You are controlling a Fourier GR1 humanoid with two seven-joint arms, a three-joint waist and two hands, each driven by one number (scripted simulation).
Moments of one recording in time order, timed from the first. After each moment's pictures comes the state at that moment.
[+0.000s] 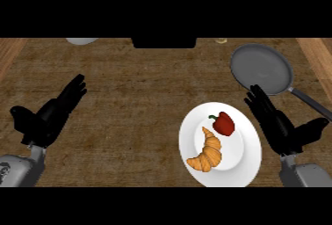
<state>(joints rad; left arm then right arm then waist) -0.19 0.55 -0.26 -1.48 0.38 0.08 0.06 -0.13 -0.34 0.17 -1.39 -0.44 0.03 -0.05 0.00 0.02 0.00</state>
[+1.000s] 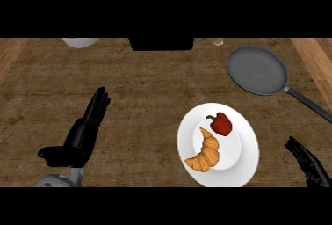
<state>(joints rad) -0.07 0.28 -0.32 -1.56 0.25 0.24 -0.14 0.42 -0.36 0.11 -1.75 -0.13 -0.16 -0.45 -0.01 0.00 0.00</state>
